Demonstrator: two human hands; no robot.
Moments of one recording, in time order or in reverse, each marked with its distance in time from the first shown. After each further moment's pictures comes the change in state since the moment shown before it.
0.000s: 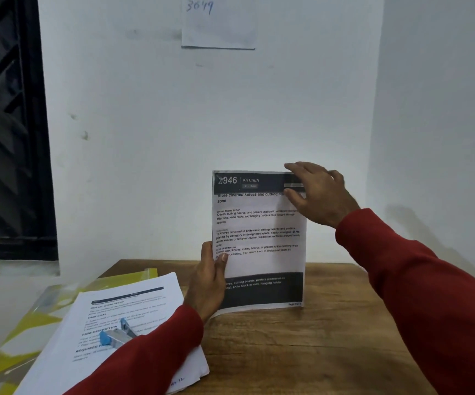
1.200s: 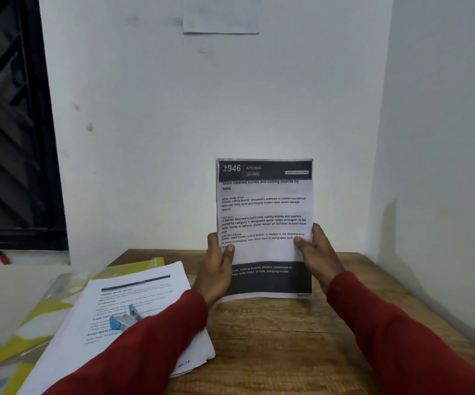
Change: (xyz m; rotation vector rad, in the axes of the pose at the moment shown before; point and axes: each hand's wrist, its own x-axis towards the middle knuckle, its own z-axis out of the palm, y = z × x) left_hand 0.007 -0.014 0.006 -0.044 -0.073 -0.089; right_hand -0.095 0.003 0.102 1.047 -0.057 0.626
